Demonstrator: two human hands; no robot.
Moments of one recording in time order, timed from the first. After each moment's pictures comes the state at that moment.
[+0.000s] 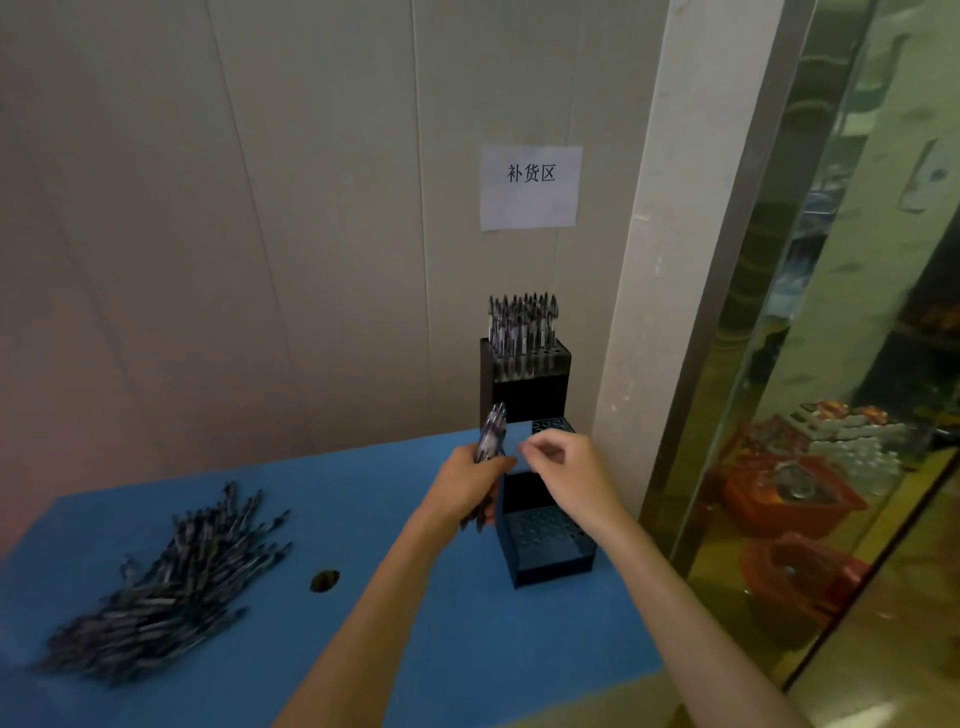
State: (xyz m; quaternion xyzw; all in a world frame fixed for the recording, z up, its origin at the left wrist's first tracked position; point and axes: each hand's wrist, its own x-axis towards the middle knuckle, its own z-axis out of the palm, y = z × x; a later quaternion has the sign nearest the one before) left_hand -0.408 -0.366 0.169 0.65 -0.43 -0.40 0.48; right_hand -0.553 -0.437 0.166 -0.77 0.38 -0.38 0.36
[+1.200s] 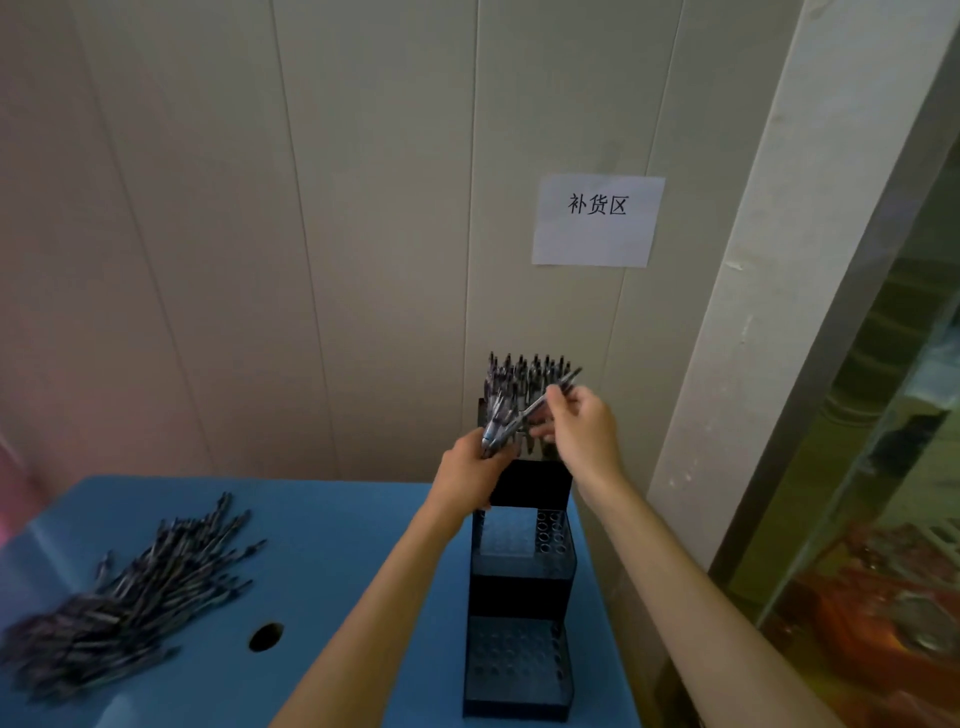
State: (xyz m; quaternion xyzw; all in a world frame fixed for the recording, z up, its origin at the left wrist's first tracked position) left_hand -0.409 -0.528 0.206 0.73 -0.39 -0.22 0.52; right_hand -0.515 -0.626 0.244 -0.71 0.35 -0.42 0.45
